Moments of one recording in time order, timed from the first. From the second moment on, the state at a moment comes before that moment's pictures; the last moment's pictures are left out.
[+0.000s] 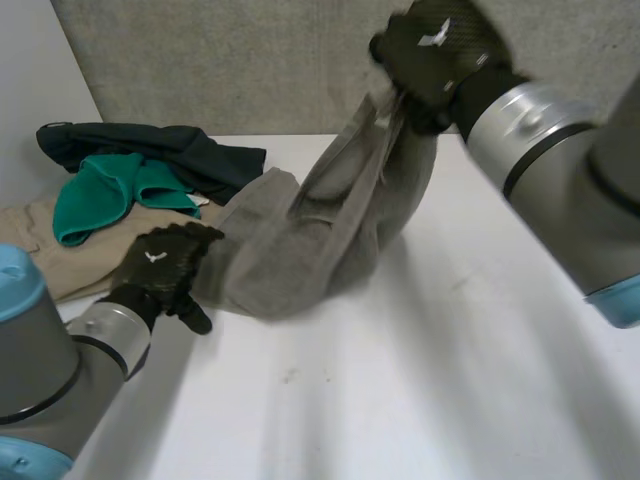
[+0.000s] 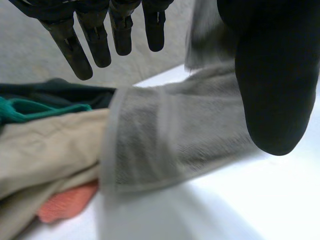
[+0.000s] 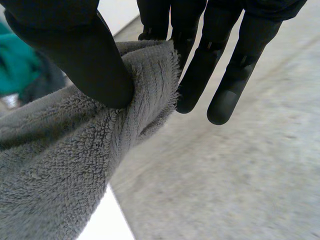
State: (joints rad) left arm 4.36 -1.78 -1.92 3.45 -1.49 3.26; right arm 2.13 -1.33 1.13 0.03 1.45 2.58; left_hand 0.23 0.23 0.24 0.23 0.05; right_hand 1.11 1.17 1.18 1.19 0.97
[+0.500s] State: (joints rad) left arm 4.26 -2.15 -1.53 3.47 -1.62 3.27; right arm 2.02 -1.63 1.21 0.08 1.51 2.77; left_hand 1.15 1.19 1.18 1.19 0.97; right_hand 1.11 1.17 1.19 1.19 0.97
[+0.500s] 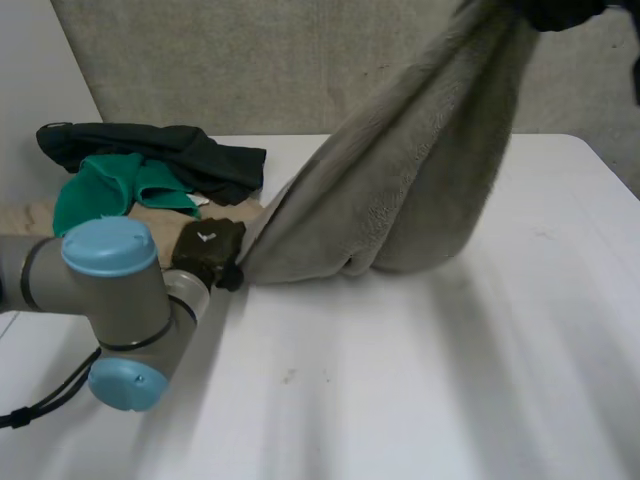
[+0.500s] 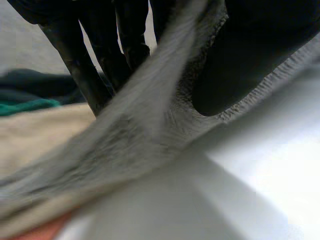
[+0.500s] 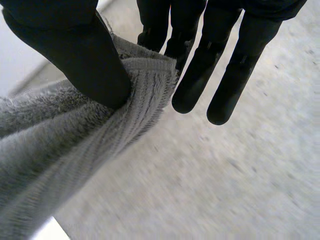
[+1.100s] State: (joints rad) left arm 4.42 -1.70 -1.52 3.14 -1.34 3.63; right arm 1.72 -1.41 1.27 0.35 1.57 2.29; left_hand 1.15 1.20 1.19 1.20 0.97; right_hand 1.11 1.17 1.19 1.20 0.97
